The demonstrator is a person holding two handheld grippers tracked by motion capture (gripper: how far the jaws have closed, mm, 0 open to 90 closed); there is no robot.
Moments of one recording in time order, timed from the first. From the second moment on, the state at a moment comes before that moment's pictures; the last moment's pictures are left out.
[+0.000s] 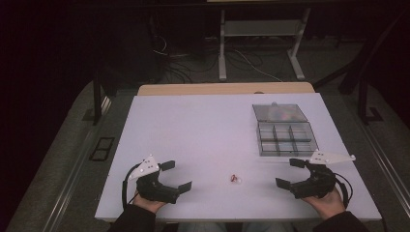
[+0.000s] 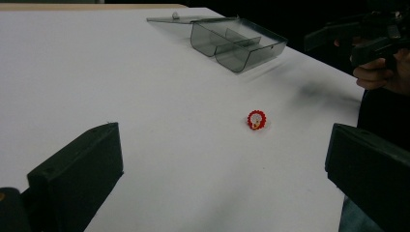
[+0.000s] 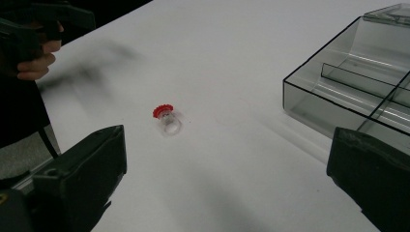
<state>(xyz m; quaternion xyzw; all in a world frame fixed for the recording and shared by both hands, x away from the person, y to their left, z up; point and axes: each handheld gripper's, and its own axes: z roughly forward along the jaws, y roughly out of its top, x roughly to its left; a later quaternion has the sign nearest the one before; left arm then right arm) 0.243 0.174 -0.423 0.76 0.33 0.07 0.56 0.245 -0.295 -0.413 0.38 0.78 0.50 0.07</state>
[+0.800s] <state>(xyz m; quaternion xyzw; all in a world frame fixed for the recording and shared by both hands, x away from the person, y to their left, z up) 0.241 0.174 -0.424 0.75 0.33 0.07 0.56 0.263 -0.276 -0.387 0.33 0.83 0.45 0.04</state>
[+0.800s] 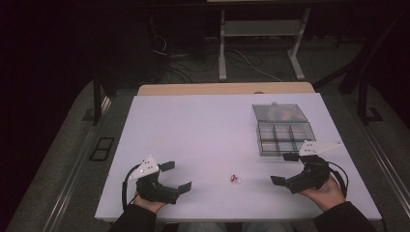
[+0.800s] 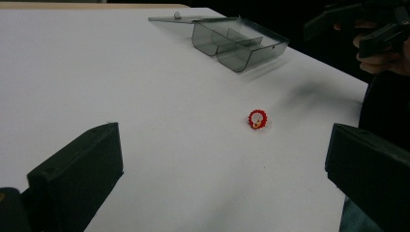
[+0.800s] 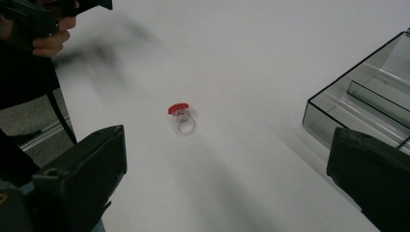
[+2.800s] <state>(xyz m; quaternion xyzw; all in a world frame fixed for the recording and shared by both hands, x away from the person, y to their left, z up) 0.242 0.172 -0.424 0.76 0.33 0.07 0.56 0.296 -0.186 -0.407 0.25 0.90 0.36 -0.01</state>
